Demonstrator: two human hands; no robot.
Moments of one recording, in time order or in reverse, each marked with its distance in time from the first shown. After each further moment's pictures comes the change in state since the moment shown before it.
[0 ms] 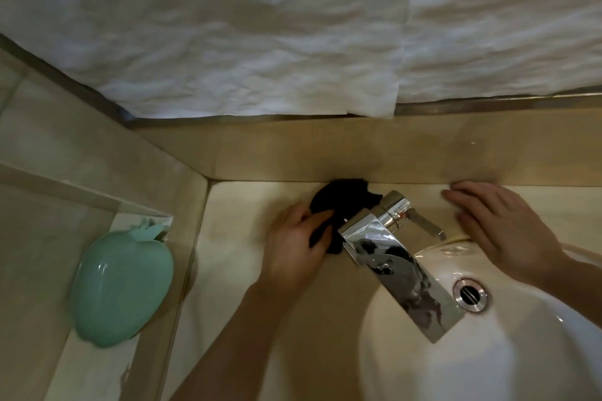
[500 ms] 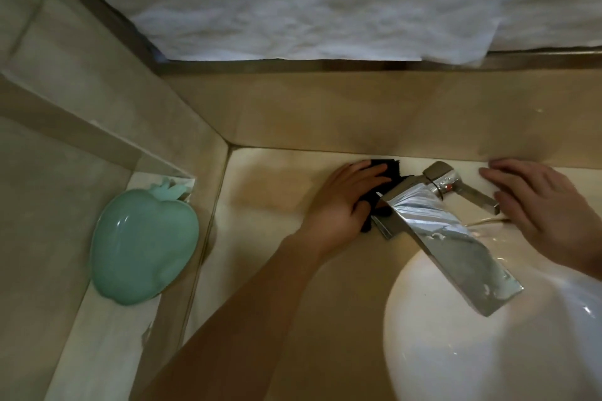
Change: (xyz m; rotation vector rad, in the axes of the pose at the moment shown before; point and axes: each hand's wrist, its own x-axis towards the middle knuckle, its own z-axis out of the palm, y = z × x) left_hand 0.022 -0.012 0.029 -0.294 -0.153 0.291; right_hand 0.002 0.003 0.004 -0.063 0.037 -0.037
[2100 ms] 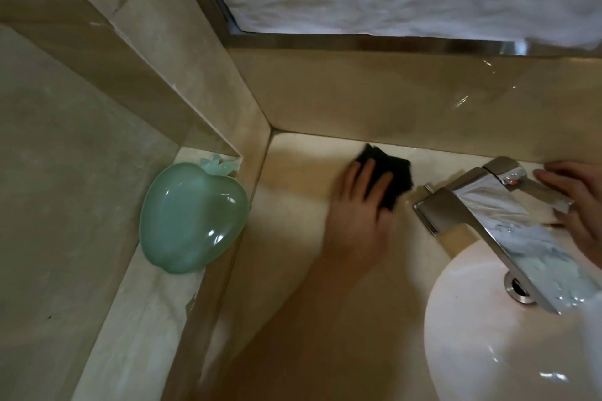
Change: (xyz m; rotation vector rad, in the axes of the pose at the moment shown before) left_hand -0.054 -0.006 -0.005 0.357 0.168 -0.225; right_hand -0.001 -0.014 -0.003 0.033 -0.105 0.038
